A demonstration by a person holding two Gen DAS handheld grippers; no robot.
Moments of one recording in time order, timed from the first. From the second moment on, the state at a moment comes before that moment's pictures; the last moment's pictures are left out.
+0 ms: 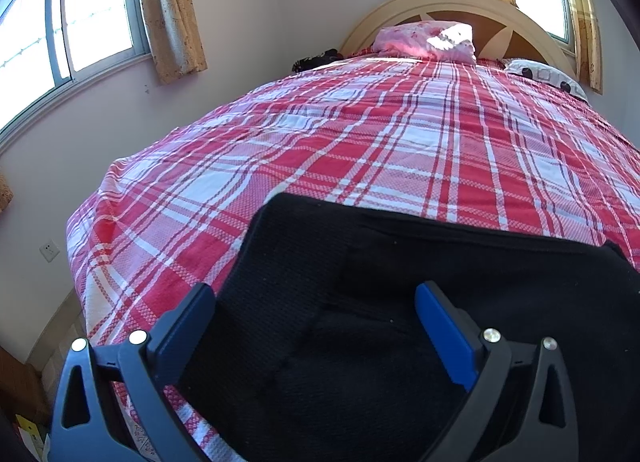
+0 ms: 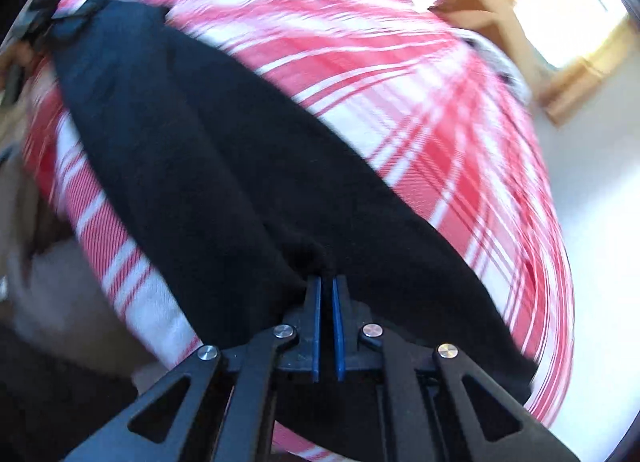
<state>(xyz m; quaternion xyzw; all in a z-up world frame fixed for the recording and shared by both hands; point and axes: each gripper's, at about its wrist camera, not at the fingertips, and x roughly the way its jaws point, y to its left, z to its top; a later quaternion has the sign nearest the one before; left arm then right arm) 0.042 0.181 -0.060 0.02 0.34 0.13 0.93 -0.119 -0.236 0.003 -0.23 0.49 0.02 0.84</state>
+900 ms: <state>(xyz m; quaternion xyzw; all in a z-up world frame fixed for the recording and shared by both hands) 0.043 0.179 -0.060 0.02 0.34 0.14 0.93 -0.139 -0.320 0.052 0.03 0.30 -0.22 0.93</state>
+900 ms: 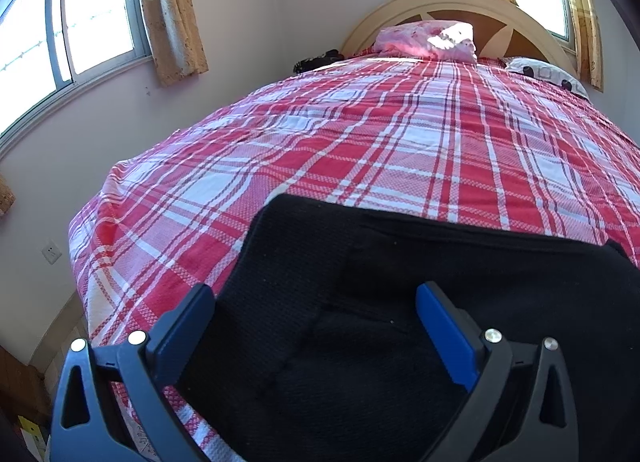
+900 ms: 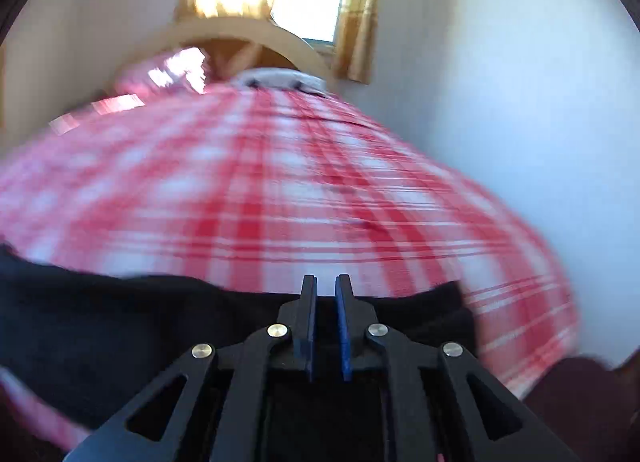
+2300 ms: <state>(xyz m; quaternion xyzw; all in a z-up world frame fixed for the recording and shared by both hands) 0.040 0.185 -0.061 0.01 0.34 0.12 0.93 0.000 -0.049 -0.018 -0.23 0.44 0.16 0.85</state>
